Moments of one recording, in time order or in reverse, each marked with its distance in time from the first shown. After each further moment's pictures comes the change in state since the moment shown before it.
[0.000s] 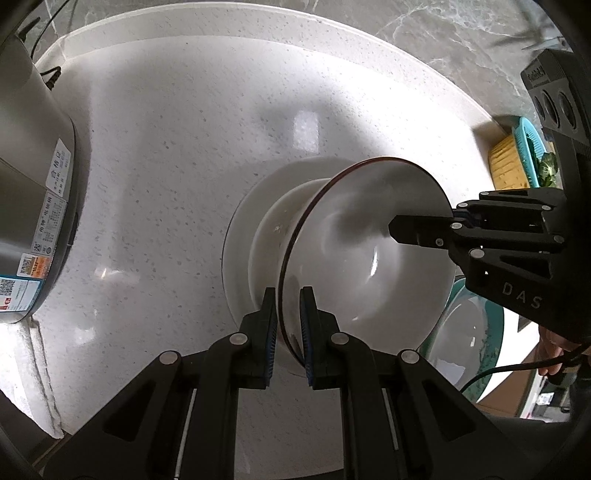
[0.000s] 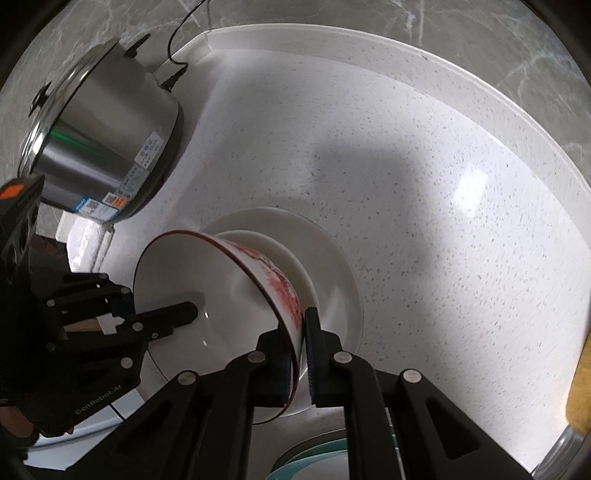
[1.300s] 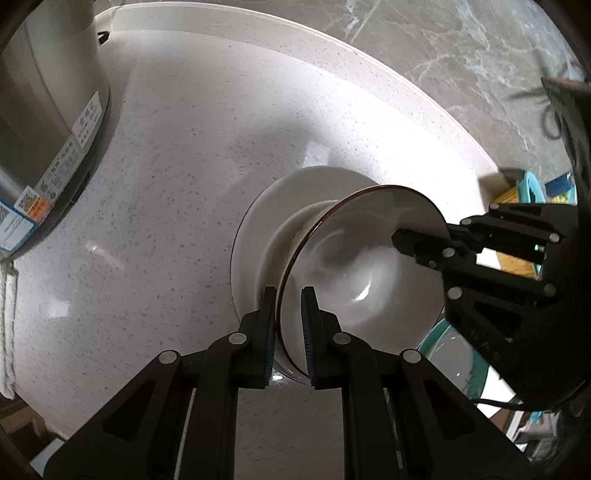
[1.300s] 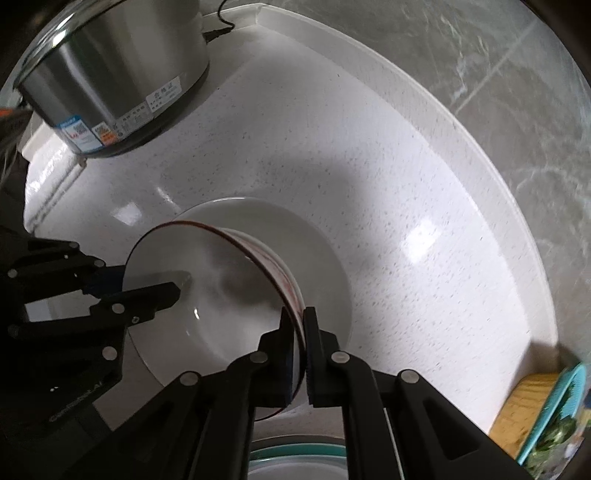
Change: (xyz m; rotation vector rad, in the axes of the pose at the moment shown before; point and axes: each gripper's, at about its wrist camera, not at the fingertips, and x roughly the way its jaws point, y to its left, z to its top) left arm -0.006 0.021 -0.033 -0.192 -0.130 -0.052; right arm 0.009 0.049 -0.002 -0.296 -0.006 -0.312
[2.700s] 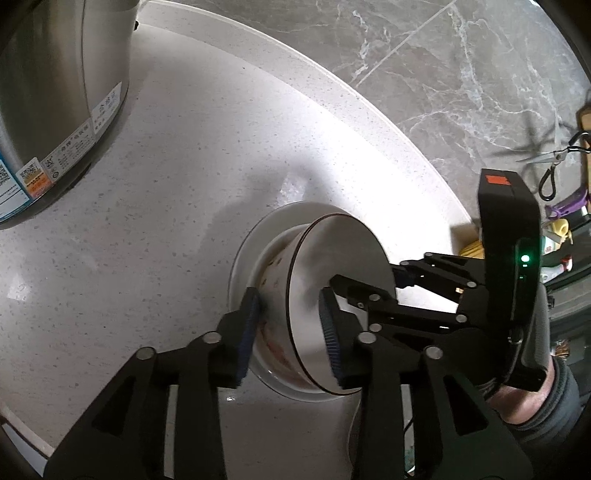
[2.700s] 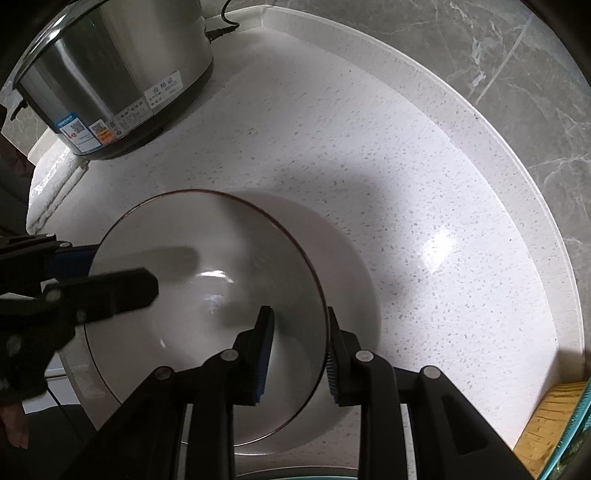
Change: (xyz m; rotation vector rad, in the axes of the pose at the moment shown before) left arm -0.021 0.027 -0.012 -0.136 -0.124 -0.141; right arm 0.039 -0.016 -0.005 0.036 -0.051 0.111
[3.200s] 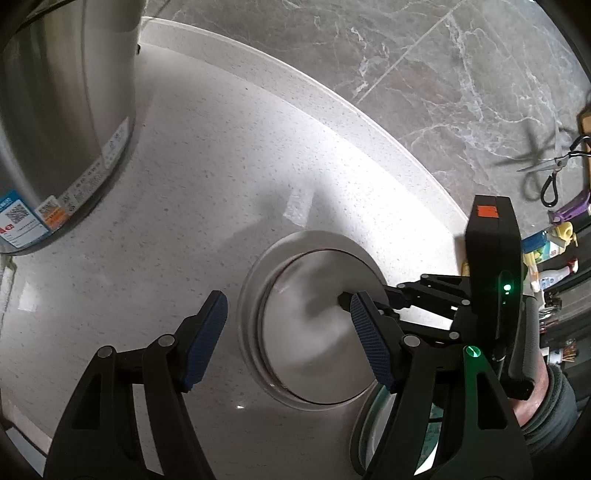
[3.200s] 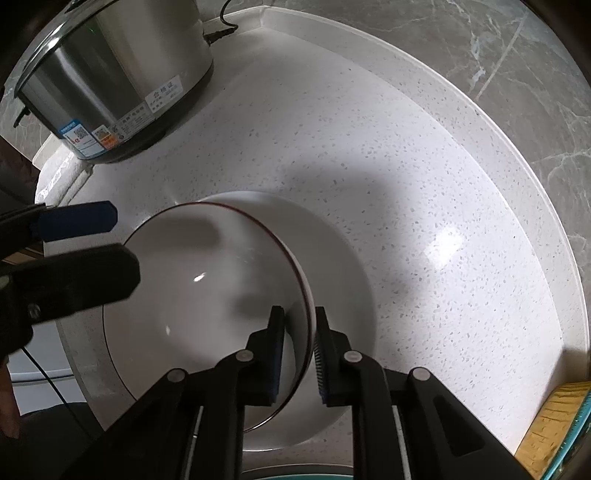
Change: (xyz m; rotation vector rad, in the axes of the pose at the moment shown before) left arm -0.019 -0.004 0.016 0.013 -0.042 0.045; right arm -0.003 0.000 -0.001 0.012 -0.002 0.022
